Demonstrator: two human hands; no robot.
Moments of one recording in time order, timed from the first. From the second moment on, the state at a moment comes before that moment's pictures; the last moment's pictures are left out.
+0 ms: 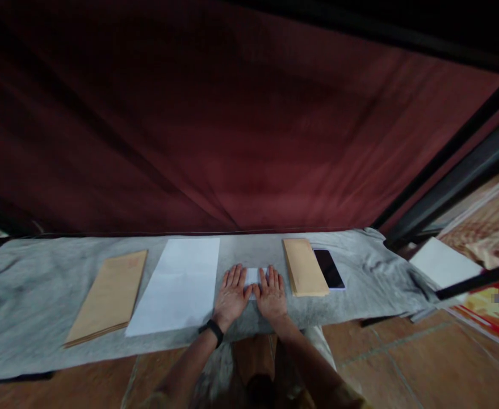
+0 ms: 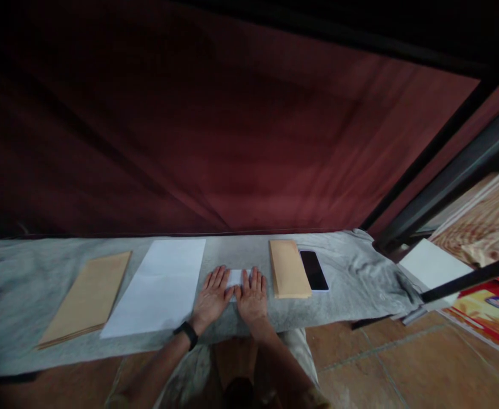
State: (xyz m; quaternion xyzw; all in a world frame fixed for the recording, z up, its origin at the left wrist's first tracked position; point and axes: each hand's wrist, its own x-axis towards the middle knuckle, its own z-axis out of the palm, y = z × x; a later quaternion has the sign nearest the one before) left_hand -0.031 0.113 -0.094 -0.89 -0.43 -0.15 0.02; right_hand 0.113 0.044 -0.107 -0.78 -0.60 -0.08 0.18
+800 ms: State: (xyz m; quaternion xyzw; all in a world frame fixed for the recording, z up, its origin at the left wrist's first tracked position) left_hand -0.032 0.097 -0.097 -0.86 -0.48 -0.15 -0.01; right_hand 0.138 0.029 -0.113 -0.78 -0.59 -0.07 0.19
